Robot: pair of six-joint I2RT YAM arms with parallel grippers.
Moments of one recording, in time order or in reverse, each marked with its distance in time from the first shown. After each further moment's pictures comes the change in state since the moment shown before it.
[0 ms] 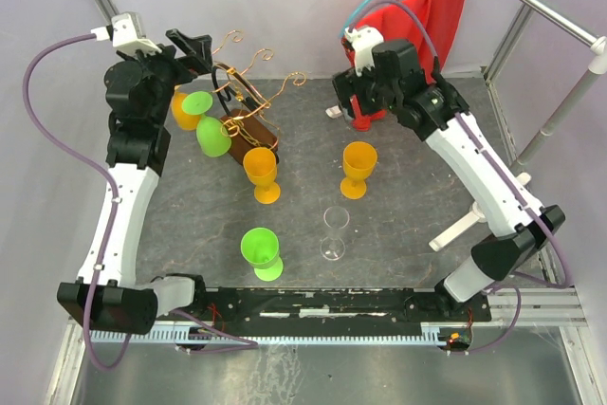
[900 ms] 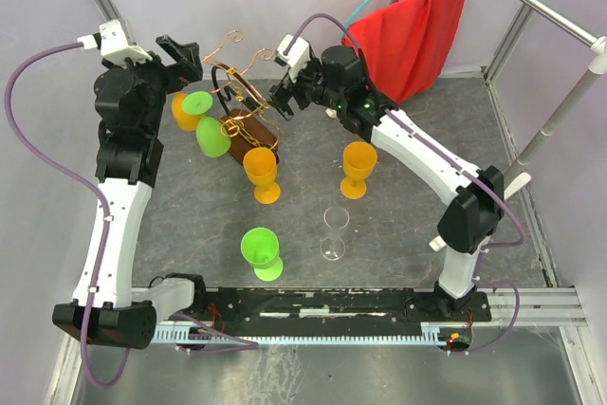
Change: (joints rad) left arm 0.000 -0.088 0.016 -0.138 -0.109 0.051; right arm 0.110 0.254 -0.010 0.650 -0.392 -0.239
